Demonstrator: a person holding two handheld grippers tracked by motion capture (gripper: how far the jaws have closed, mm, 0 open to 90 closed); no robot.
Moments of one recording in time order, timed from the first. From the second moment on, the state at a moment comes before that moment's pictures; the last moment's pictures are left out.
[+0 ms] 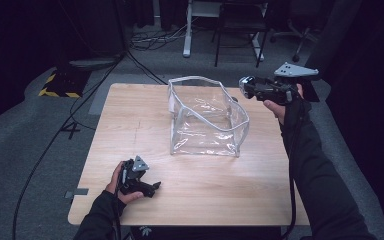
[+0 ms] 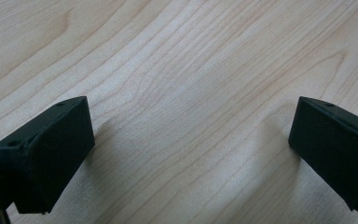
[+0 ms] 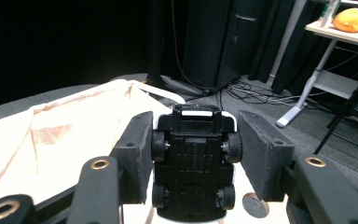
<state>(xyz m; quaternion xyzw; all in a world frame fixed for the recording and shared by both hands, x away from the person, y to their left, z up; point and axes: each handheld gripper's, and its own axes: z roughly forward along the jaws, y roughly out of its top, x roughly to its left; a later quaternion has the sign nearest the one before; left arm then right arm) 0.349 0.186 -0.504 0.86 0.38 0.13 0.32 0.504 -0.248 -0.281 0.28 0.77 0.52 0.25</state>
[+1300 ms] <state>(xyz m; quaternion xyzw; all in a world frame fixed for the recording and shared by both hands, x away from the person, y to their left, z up) 0.349 0.186 -0.504 0.86 0.38 0.13 0.32 0.530 -0.167 -0.306 0.21 0.85 0.45 0.18</state>
